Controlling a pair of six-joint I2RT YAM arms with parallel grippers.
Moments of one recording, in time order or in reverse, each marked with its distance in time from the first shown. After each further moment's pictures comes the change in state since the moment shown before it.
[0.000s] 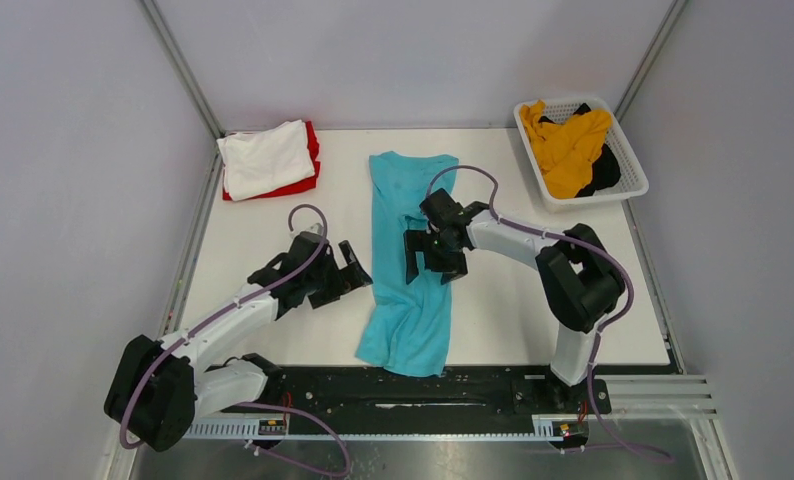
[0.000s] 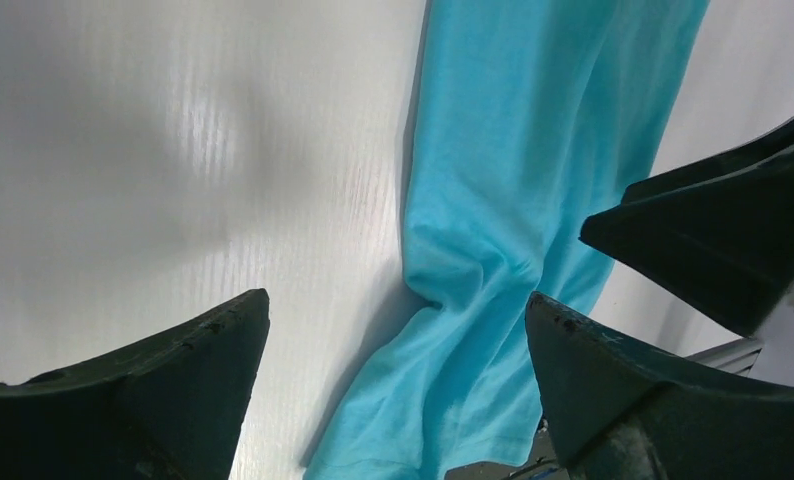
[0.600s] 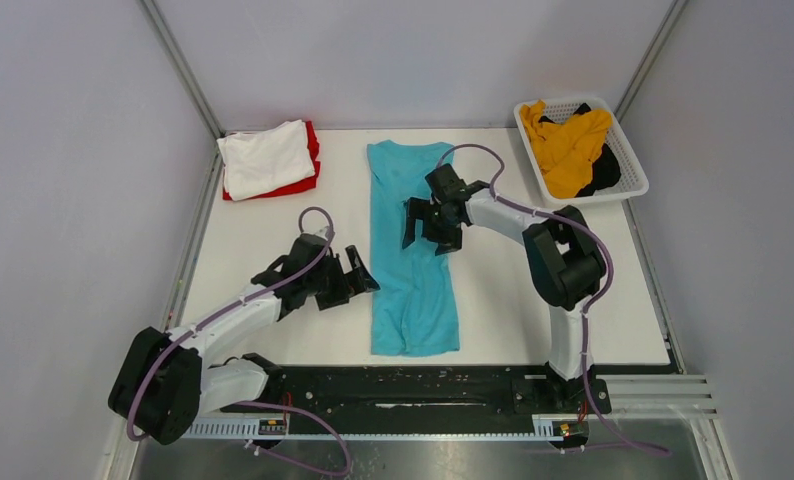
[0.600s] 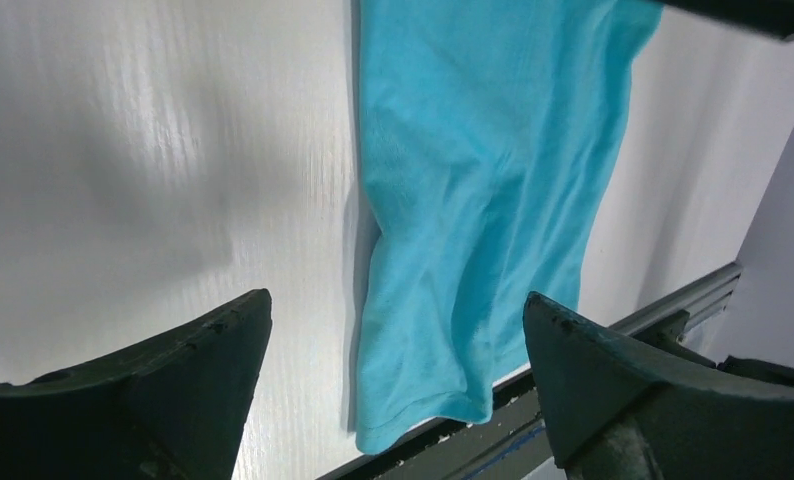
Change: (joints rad) left arm 0.034 0.032 -0.039 0.105 0.135 0.061; right arm -0.092 0.181 0.176 0.083 -0.001 0.088
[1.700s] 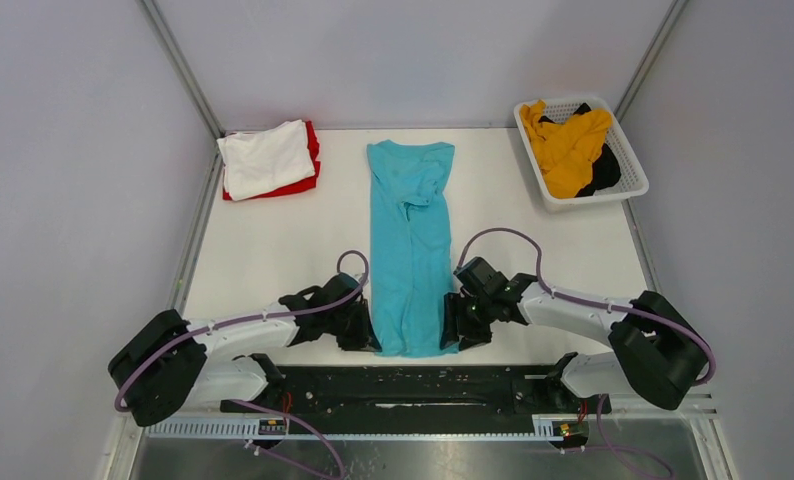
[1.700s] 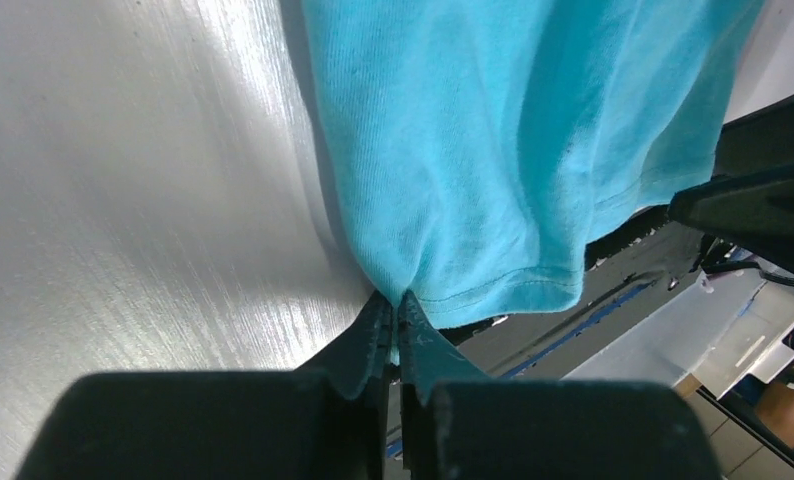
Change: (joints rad) left arm -0.354 0.052 -0.131 0.013 0.040 -0.122; right arm 0.217 -0.675 -0.843 0.119 -0.109 0.129
